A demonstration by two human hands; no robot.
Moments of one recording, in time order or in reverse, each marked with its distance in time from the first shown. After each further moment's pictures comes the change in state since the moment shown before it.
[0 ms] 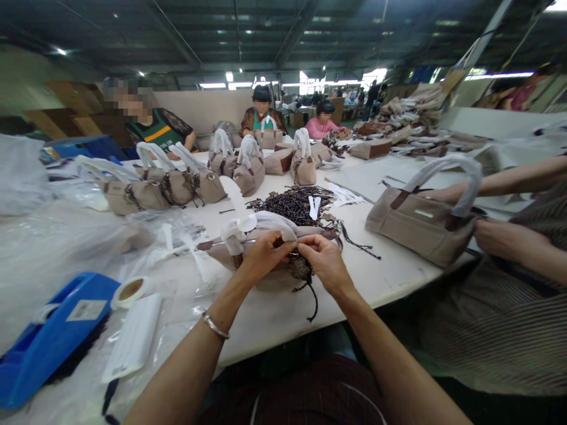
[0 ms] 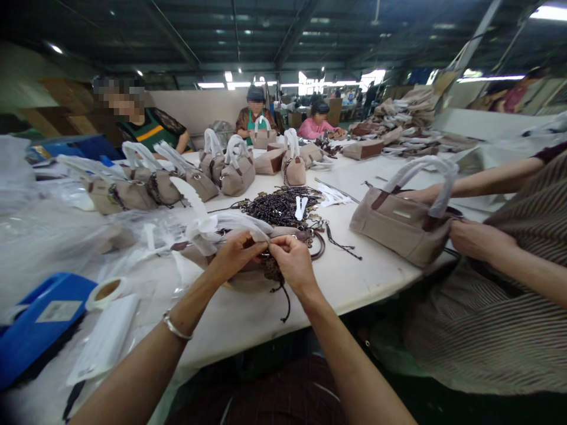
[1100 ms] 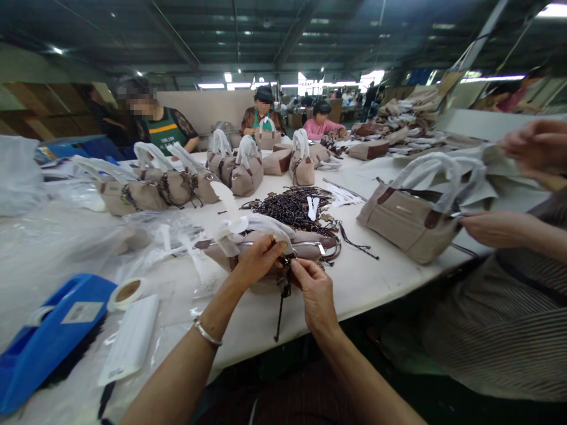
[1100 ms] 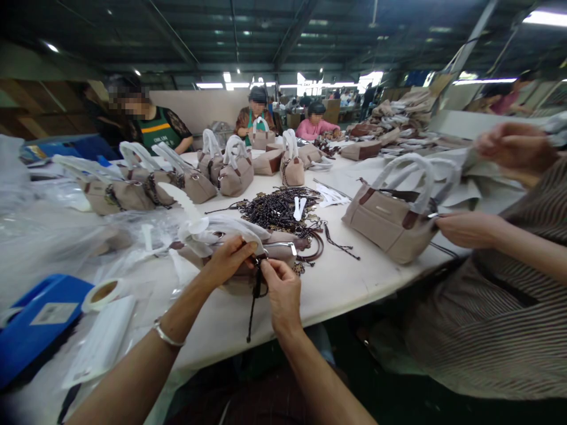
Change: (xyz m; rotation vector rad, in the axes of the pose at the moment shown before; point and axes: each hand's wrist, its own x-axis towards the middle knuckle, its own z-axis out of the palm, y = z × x) left_hand -0.011 -0.003 -0.010 0.070 -0.024 0.031; right_hand -0.043 0.034 0.032 0.327 0.165 0.082
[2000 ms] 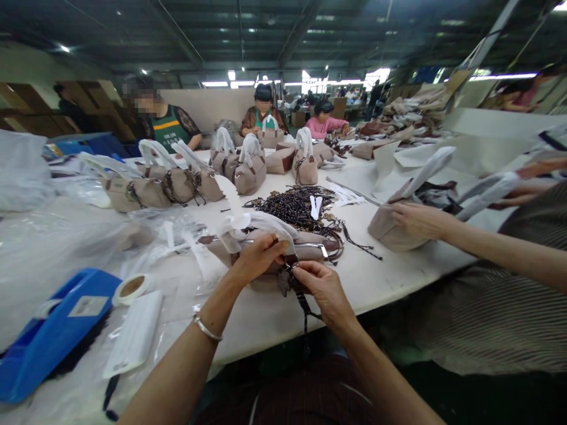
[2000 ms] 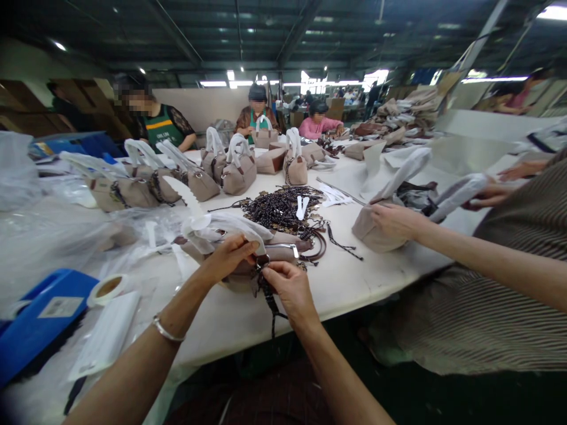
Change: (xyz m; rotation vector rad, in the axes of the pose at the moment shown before) left_hand 0.003 -0.004 -0.011 0.033 -0.111 0.004; right_hand 0.006 -0.019 -0.020 -0.092 -0.150 0.204
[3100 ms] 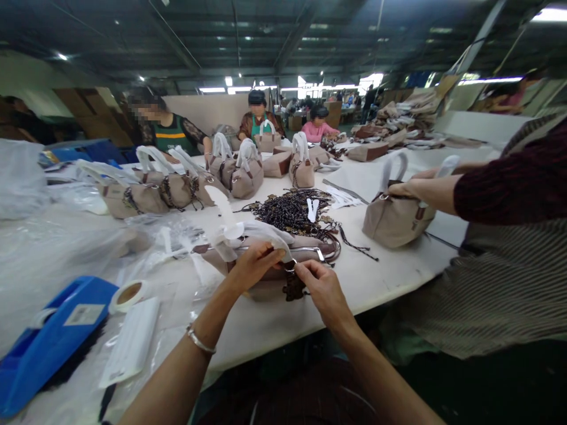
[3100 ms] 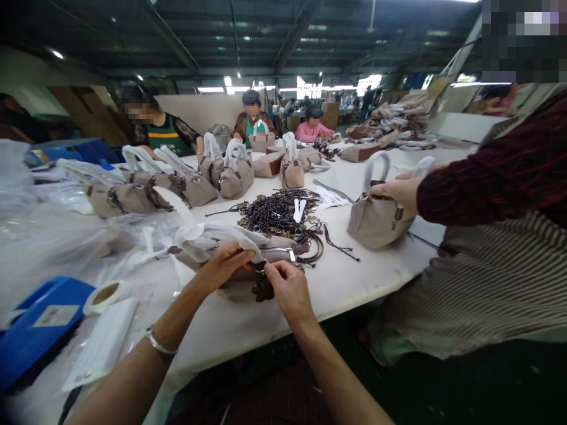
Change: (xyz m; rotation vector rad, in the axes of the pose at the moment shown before) left_hand -0.010 0.001 0.003 -0.110 -0.003 -0.022; right_hand -0.007 -0.015 0.000 -0.378 0.040 -0.213
